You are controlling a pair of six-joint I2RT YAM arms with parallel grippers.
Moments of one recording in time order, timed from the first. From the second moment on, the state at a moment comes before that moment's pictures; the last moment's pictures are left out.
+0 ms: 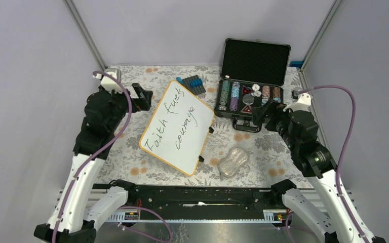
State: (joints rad) left arm -0.25 0.82 1.10 -0.39 0.01 -0.26; right arm 0.38 0.67 0.93 -0.53 0.17 0.51
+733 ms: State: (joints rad) left arm -0.25 1.02 1.05 -0.48 -0.01 -0.20; right arm 0.66 1.19 0.86 -0.58 0.24 0.85
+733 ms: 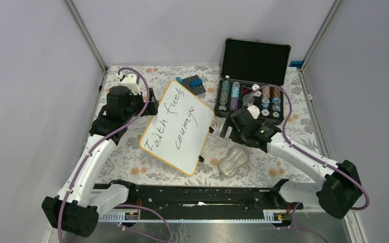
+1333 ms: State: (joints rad) left arm -0.25 1.01 0.99 -0.44 0.03 -0.20; right arm 0.83 1.34 0.74 -0.65 0.38 1.35
